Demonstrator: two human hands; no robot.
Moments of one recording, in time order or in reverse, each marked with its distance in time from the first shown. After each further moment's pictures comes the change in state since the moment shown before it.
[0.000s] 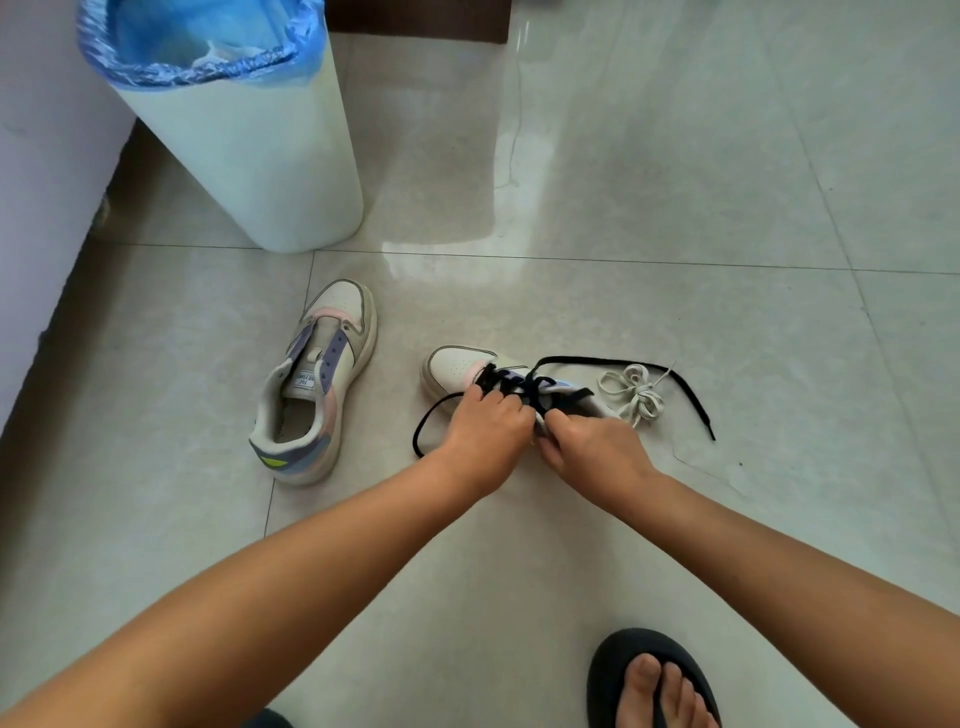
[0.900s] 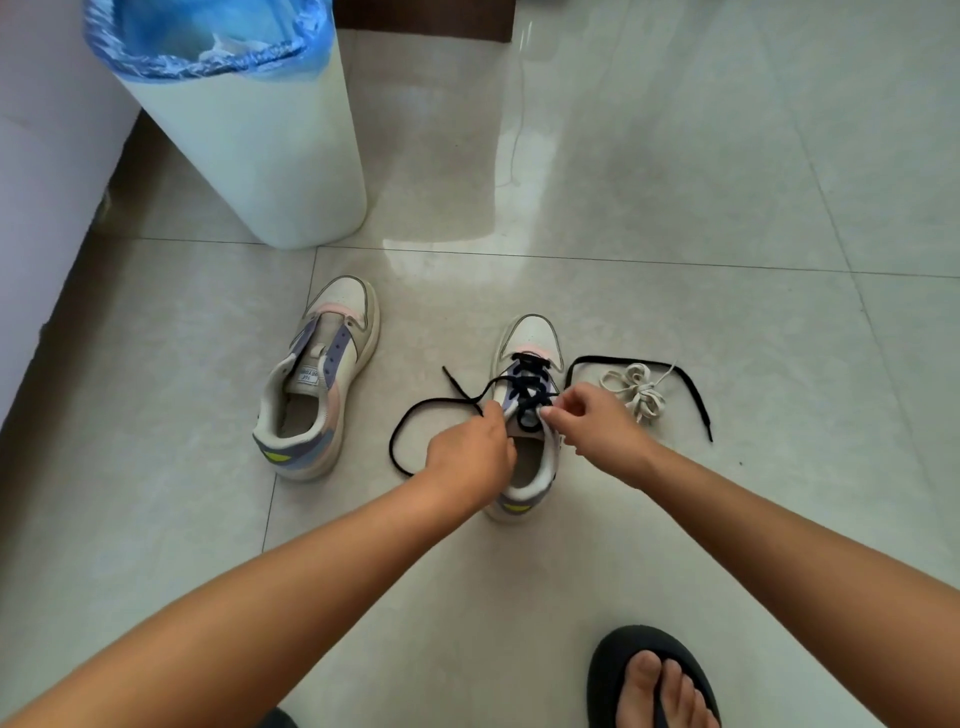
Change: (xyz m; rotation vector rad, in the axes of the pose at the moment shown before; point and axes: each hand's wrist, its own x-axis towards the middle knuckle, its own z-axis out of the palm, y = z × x) left_hand -0.018 0.006 0.006 -0.432 -0.162 -0.494; right_hand 0.020 0.007 -0.013 0.880 -0.423 0.722
